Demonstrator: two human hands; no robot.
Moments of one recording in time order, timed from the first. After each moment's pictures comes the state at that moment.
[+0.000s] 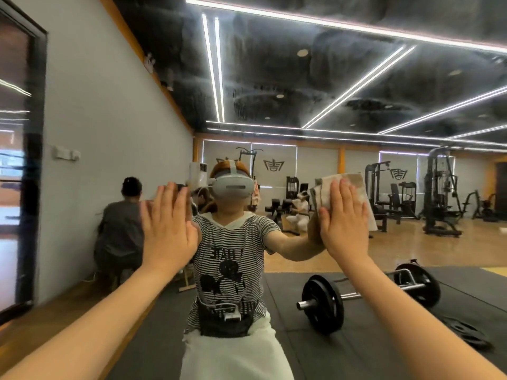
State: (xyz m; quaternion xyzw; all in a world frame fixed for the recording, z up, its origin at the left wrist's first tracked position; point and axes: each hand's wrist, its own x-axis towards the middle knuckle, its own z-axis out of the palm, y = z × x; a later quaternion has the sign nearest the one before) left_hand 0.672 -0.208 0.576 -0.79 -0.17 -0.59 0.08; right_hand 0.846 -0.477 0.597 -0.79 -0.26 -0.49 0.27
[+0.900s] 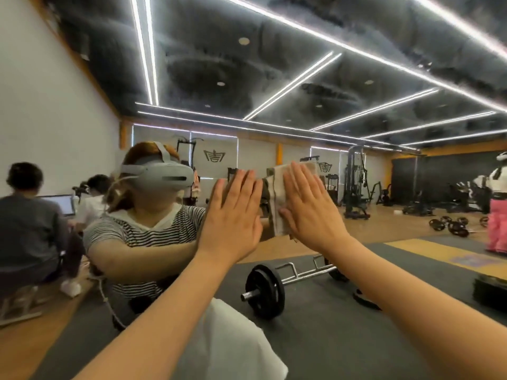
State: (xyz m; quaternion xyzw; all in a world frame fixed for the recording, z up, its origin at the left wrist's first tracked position) left_hand 0.800 -0.338 0.595 -0.78 0.03 -0.59 0.20; right_hand 0.873 -0.518 0.611 -0.74 -0.34 -0.58 -0.01
